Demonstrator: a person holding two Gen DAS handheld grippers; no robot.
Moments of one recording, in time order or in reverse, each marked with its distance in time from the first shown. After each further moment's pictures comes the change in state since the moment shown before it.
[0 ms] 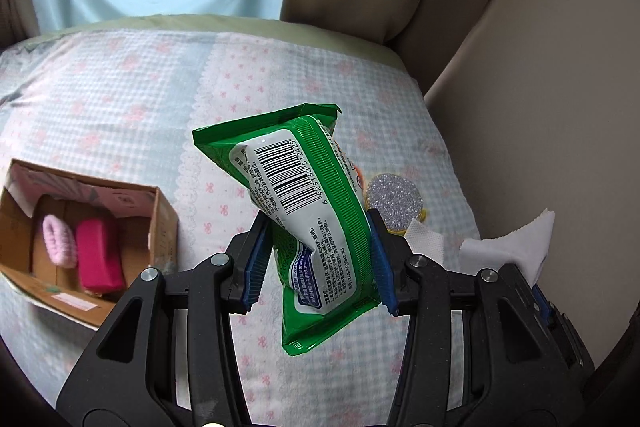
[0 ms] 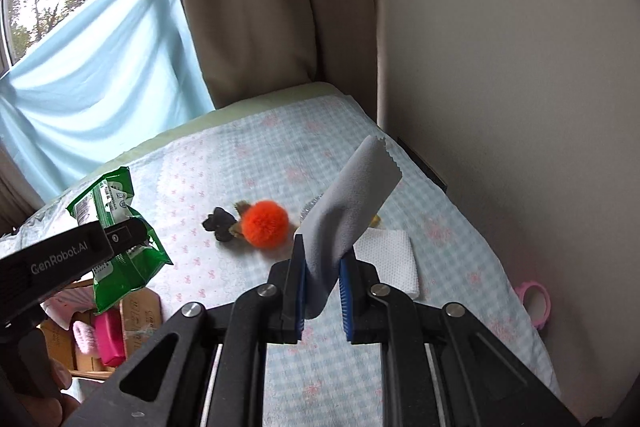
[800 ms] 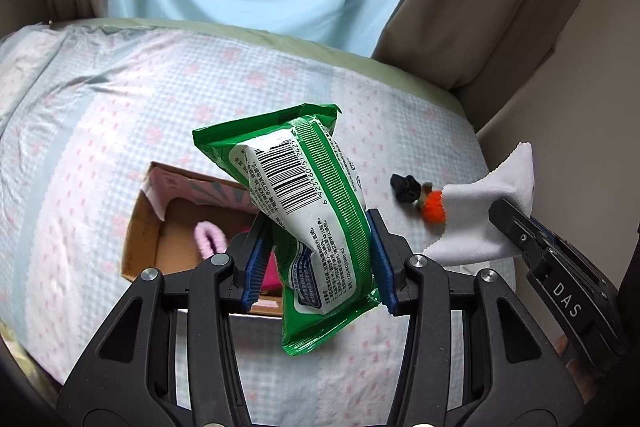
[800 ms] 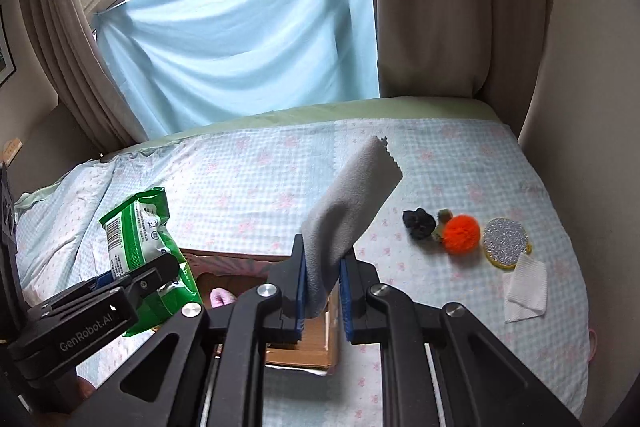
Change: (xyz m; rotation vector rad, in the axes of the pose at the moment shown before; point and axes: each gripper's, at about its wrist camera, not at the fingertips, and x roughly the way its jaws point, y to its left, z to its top) left arm -0.136 0.228 0.023 -0.110 -0.019 0.067; right arm -0.069 0.235 0.015 -0.259 0.085 0.323
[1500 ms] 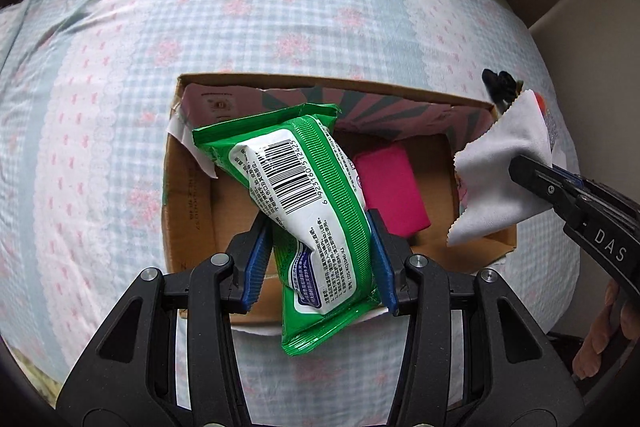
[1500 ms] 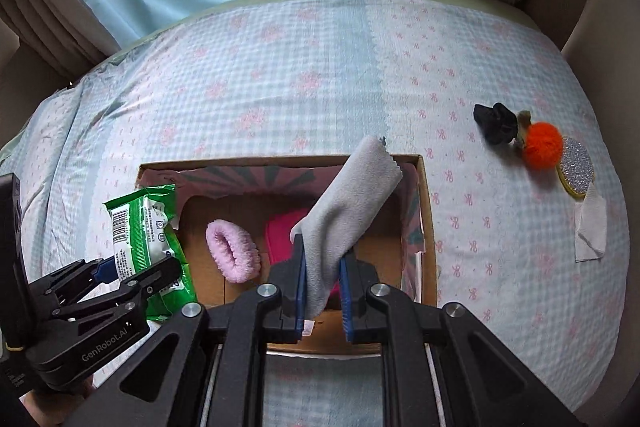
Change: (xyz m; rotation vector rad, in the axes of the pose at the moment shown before) left arm 0.148 0.134 -0.030 0.134 0.358 0.041; right arm 0.156 0.077 -0.062 0.005 0.368 -0.051
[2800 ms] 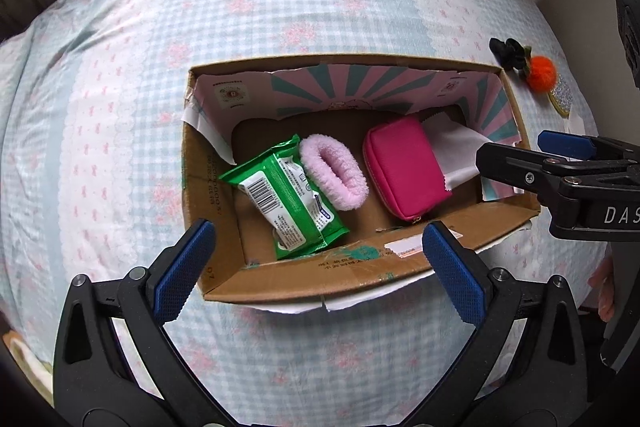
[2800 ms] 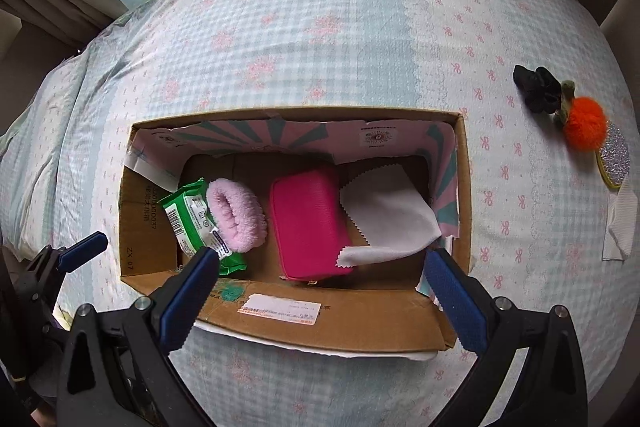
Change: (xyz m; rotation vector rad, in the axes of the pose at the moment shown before) left arm -0.023 -0.008 -0.021 0.092 -0.003 0.089; right arm 0.042 -0.005 0.001 -0.033 0.186 0.084
